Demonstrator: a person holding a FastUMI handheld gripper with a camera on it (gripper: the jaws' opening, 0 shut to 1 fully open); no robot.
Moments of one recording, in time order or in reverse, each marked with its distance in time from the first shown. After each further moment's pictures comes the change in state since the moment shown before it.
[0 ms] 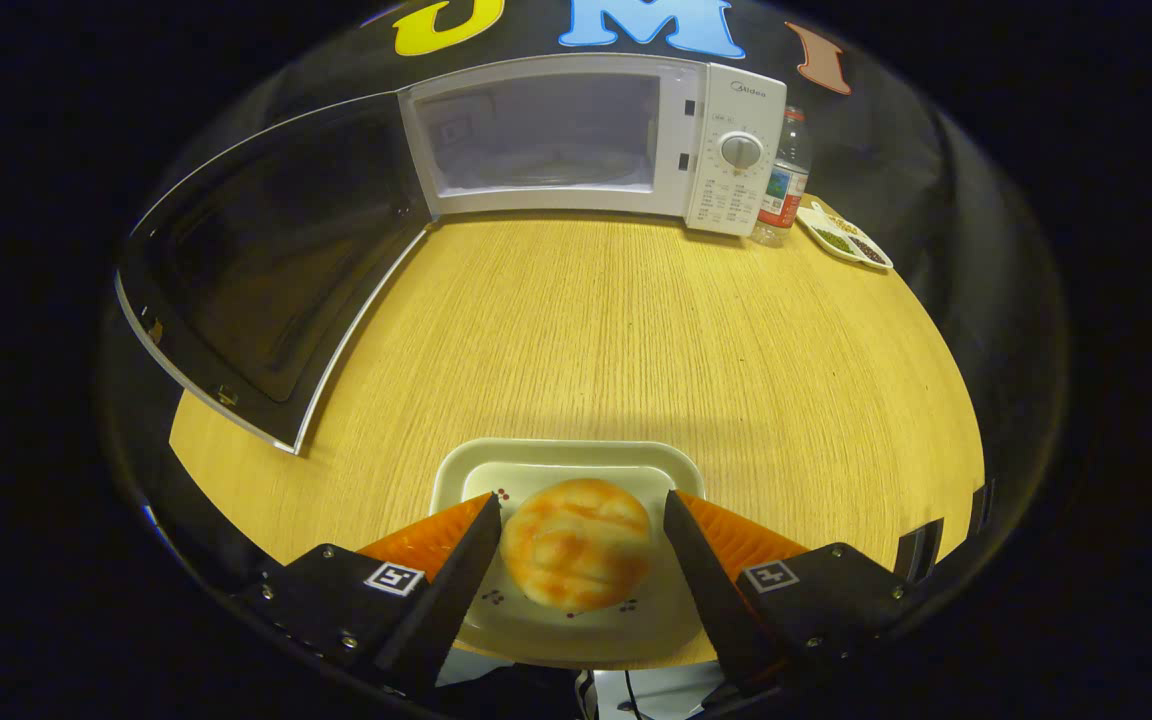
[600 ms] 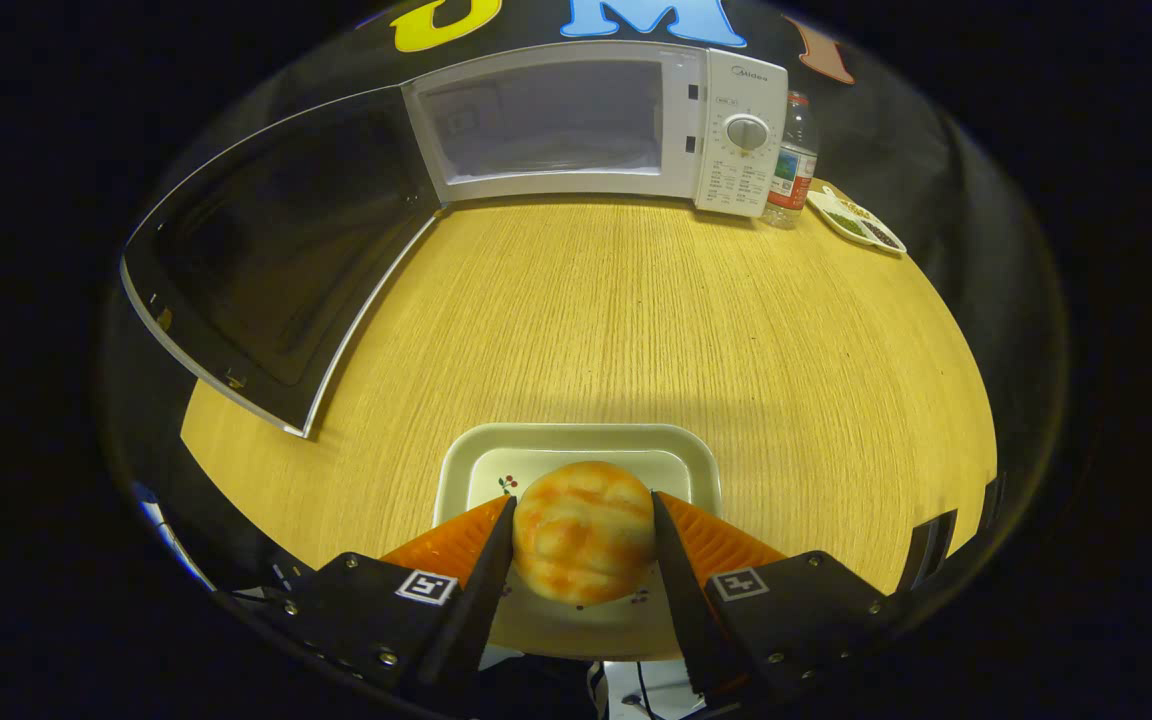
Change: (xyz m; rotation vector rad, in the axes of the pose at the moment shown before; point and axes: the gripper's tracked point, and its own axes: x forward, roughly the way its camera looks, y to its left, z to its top) arm -0.005 0.002 -0.005 0.017 0.011 0.051
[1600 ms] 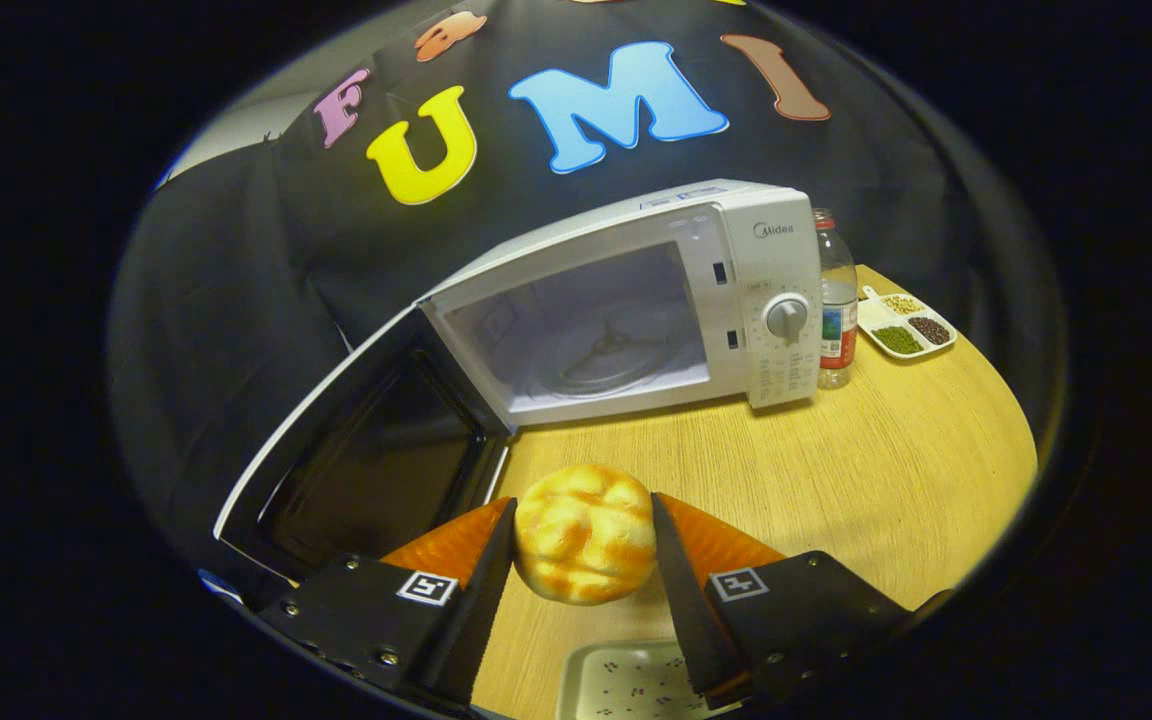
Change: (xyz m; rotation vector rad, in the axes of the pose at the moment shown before) arm -0.034 0.029 0.197 0.189 -0.434 0.261
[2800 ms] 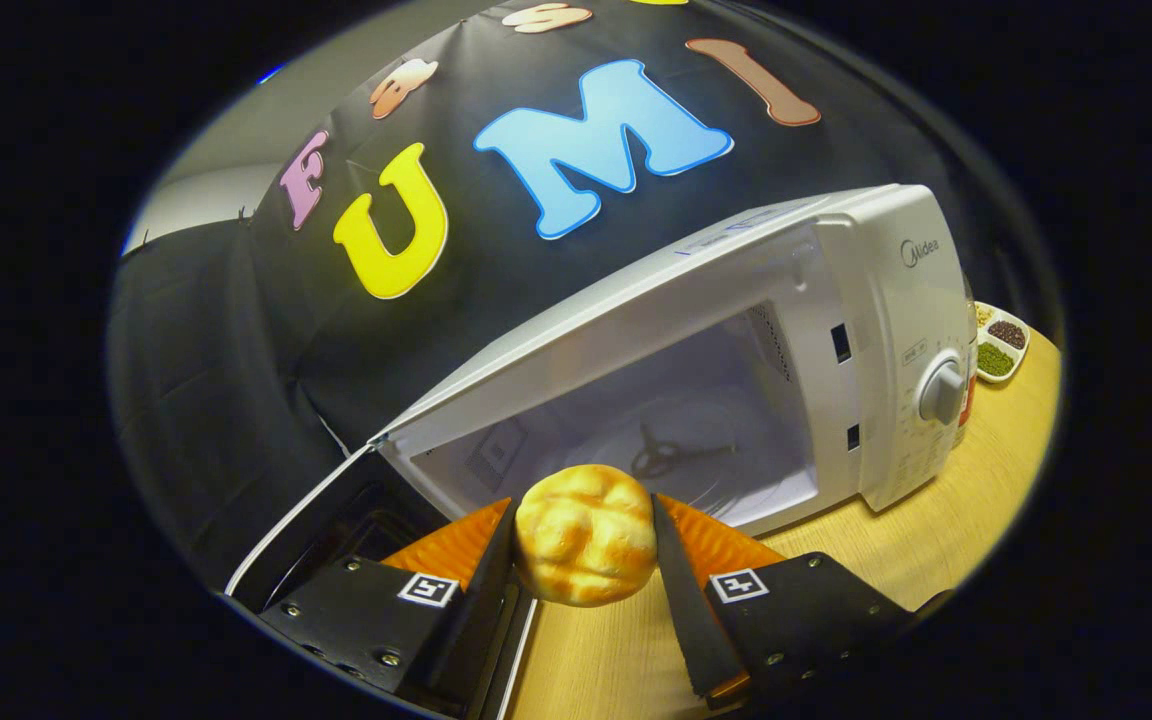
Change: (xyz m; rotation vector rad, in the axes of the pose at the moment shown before) arm 0.148 0.014 0.086 0.137 -0.260 0.037
